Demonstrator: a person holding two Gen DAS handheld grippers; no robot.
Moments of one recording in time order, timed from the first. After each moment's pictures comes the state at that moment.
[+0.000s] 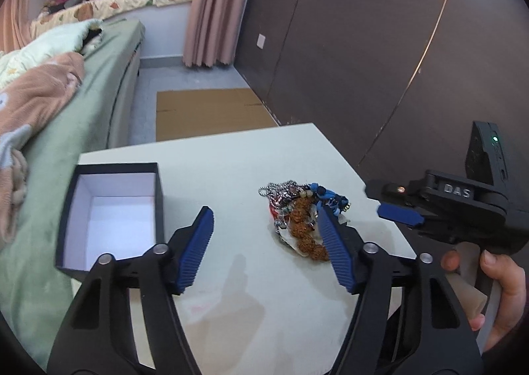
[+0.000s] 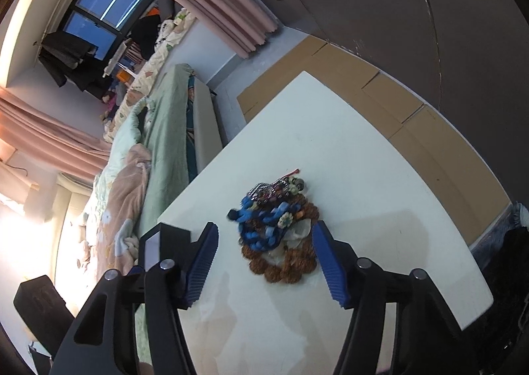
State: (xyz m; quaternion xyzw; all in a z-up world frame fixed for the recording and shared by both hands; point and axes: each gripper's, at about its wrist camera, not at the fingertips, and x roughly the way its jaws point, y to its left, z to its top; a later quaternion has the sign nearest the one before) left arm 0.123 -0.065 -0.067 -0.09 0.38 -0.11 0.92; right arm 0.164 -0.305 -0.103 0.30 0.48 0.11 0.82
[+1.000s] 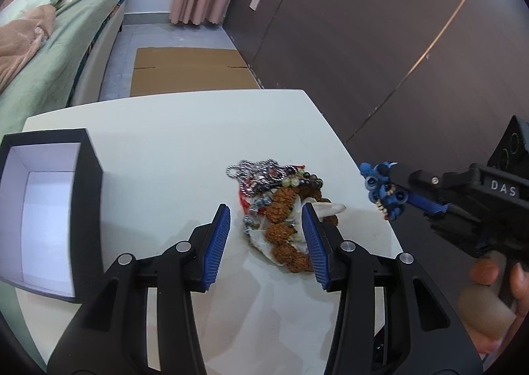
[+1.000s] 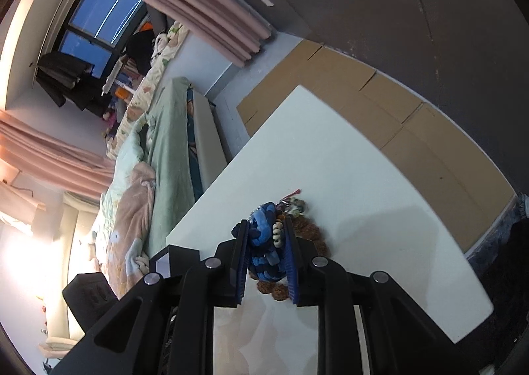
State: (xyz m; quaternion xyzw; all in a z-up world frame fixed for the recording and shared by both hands) left arm 0.170 -0.093 -0.109 -0.14 0.45 -0.15 0.87; right arm 0.170 -0.324 -0.093 0.34 0.45 0.10 0.82
